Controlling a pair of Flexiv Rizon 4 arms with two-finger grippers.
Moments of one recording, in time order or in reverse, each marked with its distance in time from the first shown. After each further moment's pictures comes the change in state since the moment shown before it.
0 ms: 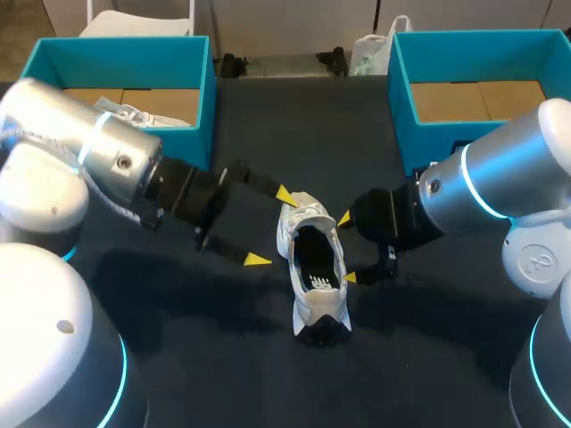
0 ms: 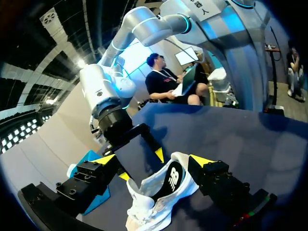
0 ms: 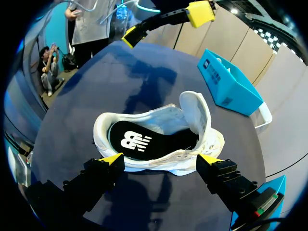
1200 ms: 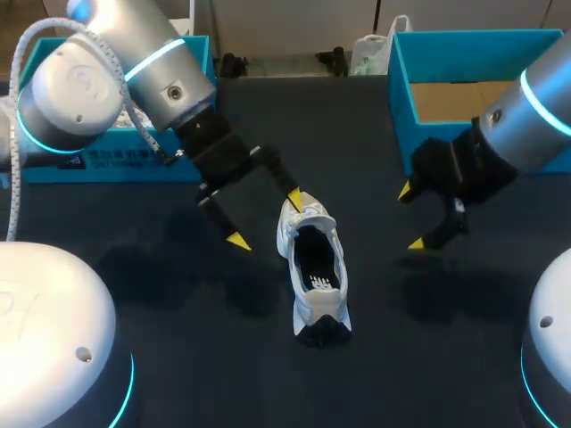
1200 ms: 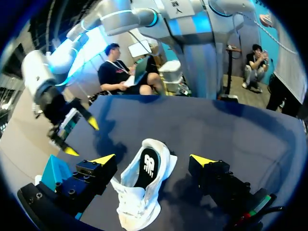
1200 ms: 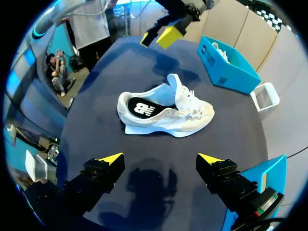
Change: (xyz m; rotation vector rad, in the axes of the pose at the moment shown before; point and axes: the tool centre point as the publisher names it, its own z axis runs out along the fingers) left arm 0.001 0.015 -0.008 -0.094 0.502 0.080; right arm -0.022 -0.042 -0.110 0.122 0.150 0.064
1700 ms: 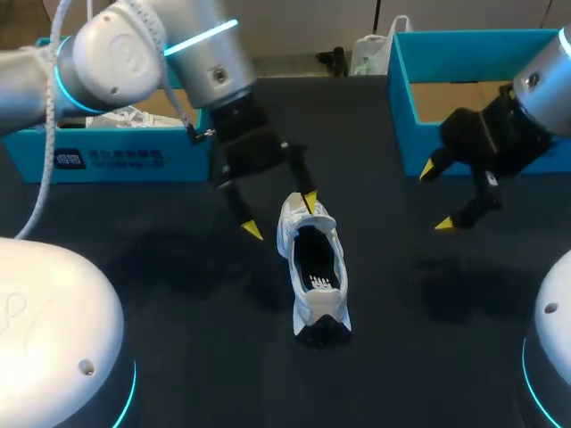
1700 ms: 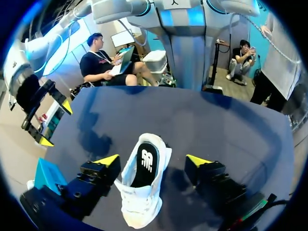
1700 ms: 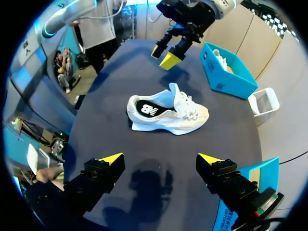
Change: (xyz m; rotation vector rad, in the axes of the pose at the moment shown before) left arm -0.018 0.001 0.003 -0.095 0.178 0.022; right arm 0.001 -0.003 -0.049 0.005 0.014 -0.032
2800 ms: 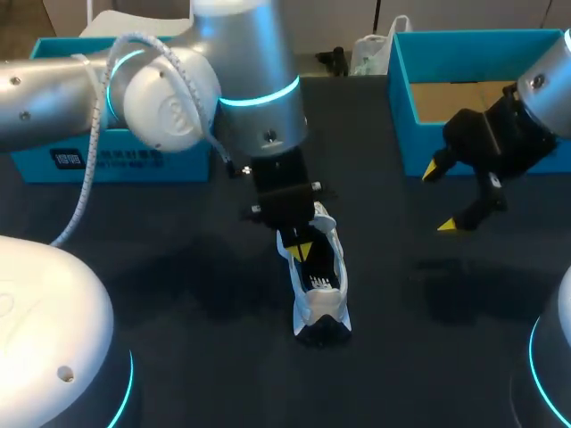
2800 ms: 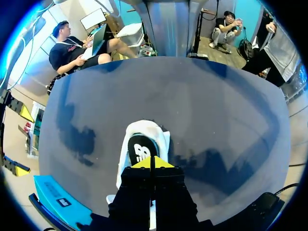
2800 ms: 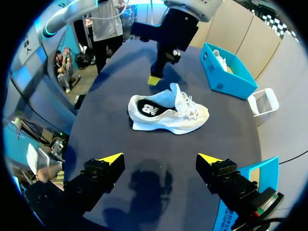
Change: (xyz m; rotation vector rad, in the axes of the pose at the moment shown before) left arm -0.007 0.017 0.062 -0.274 0.128 0.179; right arm 0.003 -0.001 -0.001 -0.002 -0.005 -0.001
